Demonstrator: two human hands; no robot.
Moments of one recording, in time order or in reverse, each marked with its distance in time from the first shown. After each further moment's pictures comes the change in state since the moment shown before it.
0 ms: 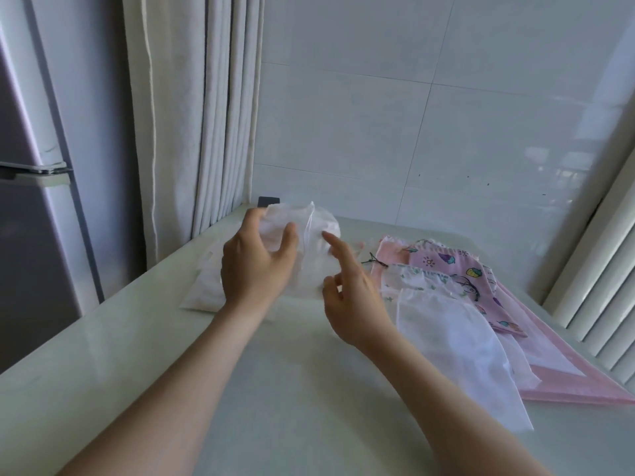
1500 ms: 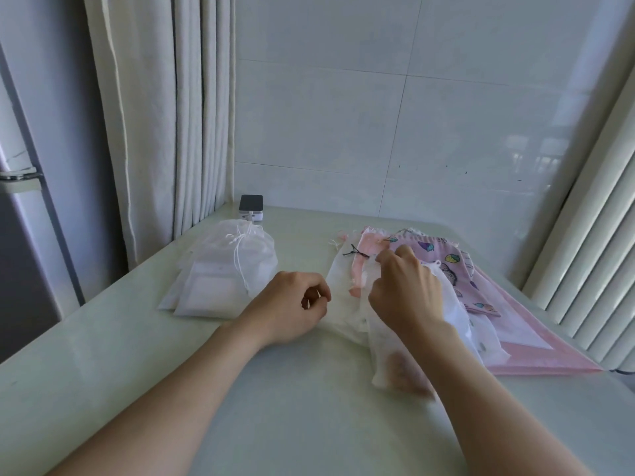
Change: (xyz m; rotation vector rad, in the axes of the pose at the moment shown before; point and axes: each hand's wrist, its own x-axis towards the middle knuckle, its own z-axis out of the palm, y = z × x) left_hand -0.043 -0.014 0.035 0.009 -0.806 0.297; right_hand -0.015 0.028 -0.077 -0.781 0.093 0.247
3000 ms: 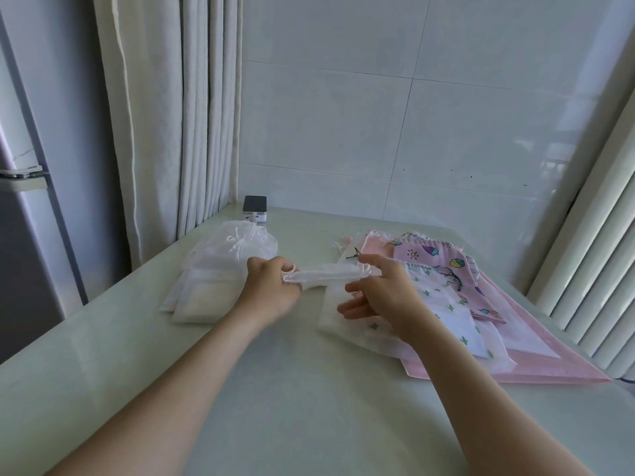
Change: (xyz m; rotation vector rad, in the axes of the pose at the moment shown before) left_hand 0.013 -0.013 -0.017 -0.184 0.178 -0.413; right_hand 0.010 -0.017 0.013 1.186 -0.422 0.391
